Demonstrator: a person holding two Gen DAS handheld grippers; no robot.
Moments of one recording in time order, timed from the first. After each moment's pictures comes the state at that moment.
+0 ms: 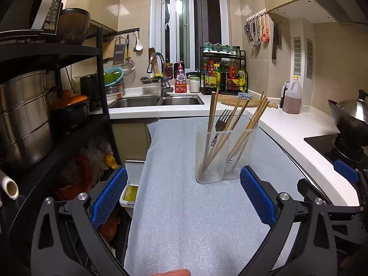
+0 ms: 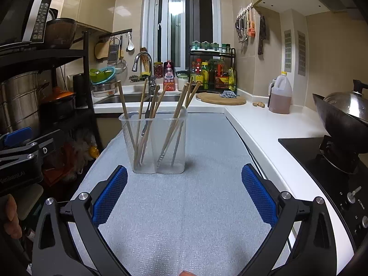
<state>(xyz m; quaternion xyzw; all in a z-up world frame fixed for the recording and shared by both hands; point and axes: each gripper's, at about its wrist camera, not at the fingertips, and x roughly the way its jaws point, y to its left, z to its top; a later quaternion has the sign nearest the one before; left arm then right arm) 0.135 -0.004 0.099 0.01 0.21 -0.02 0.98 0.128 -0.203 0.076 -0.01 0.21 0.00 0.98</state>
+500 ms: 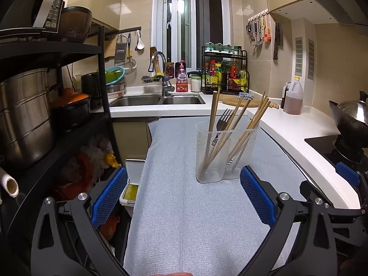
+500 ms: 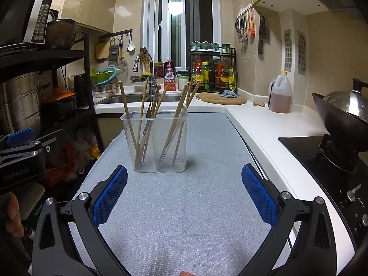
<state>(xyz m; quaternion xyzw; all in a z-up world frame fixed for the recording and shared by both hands) 0.134 -0.005 0.097 0.00 0.21 -0.02 0.98 0.122 -0.202 0.076 -0.01 0.21 0.00 0.98</state>
